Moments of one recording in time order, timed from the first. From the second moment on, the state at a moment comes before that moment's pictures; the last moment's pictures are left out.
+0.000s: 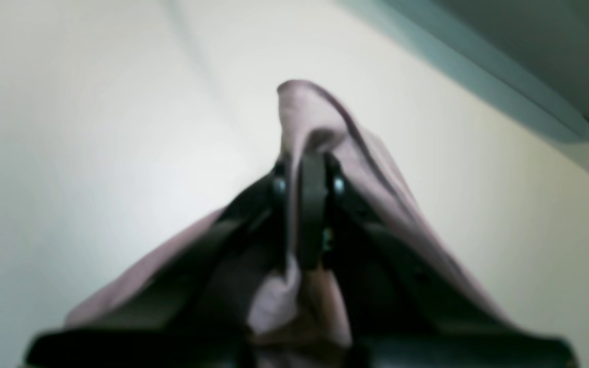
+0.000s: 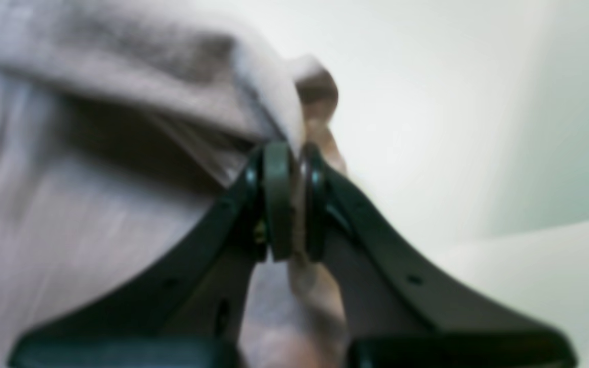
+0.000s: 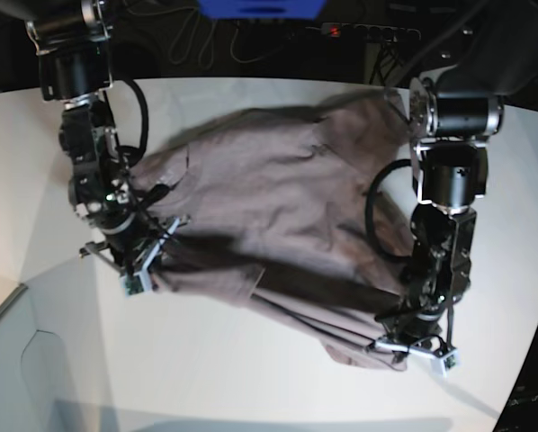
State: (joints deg) left arm -32.2 -5.4 -5.6 45.0 -24.8 0.0 13.7; right arm 7.5 10.3 -4.1 72.2 -0.1 10.6 -23.3
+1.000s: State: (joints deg) left arm -18.7 -5.6 -5.8 79.6 -24.8 0.2 26.9; right arm 6.0 15.0 3.8 97.0 0.0 11.0 -24.3
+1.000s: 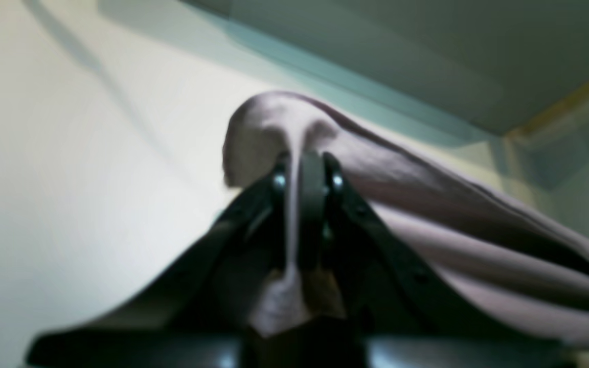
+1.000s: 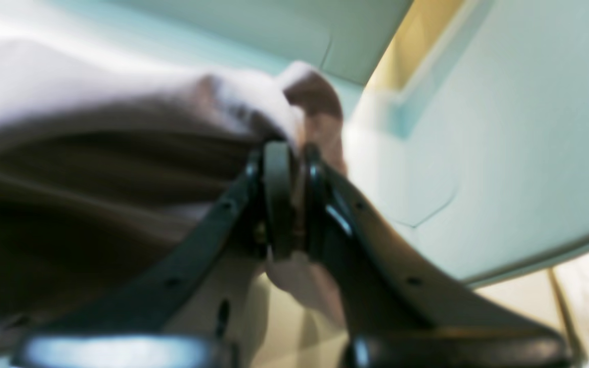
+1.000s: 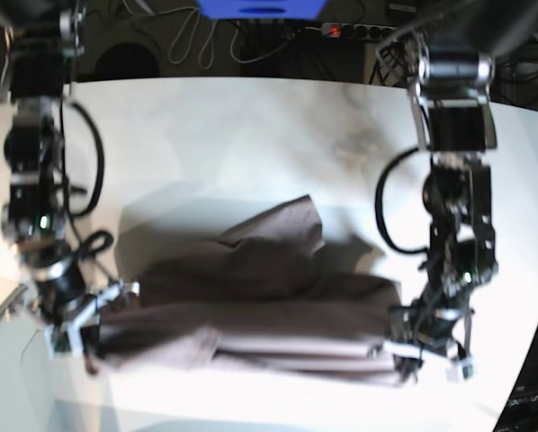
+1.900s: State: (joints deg) left arm 9.4 -8.2 -11.8 91.8 -42.2 0.3 25.9; right arm -22.4 8.5 5.7 100.9 -0.5 10.5 -14.5
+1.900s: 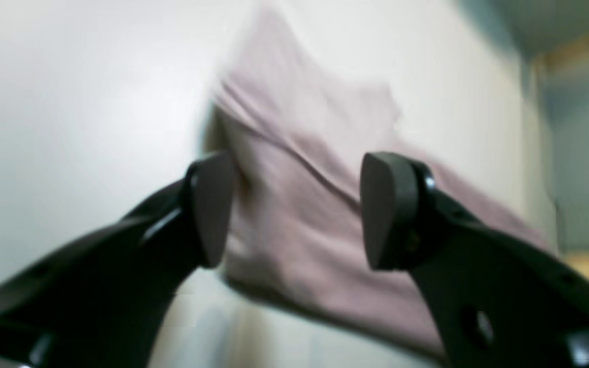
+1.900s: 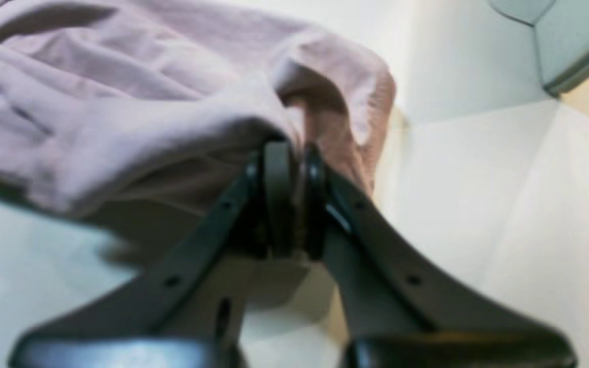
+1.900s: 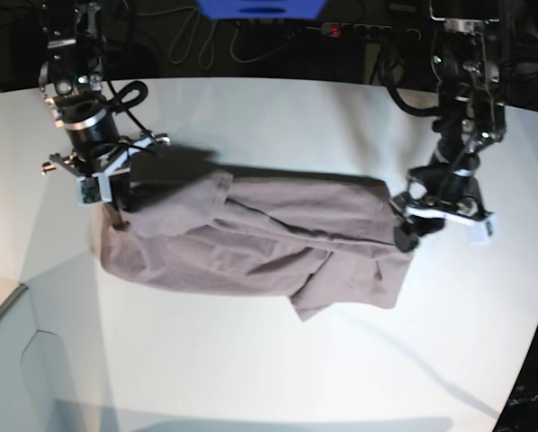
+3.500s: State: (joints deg) left arm 19.7 -3.3 -11.7 100.6 -44.9 0.4 25.1; right arm -22.0 8.6 5.8 100.9 -0.5 10.5 -14.5
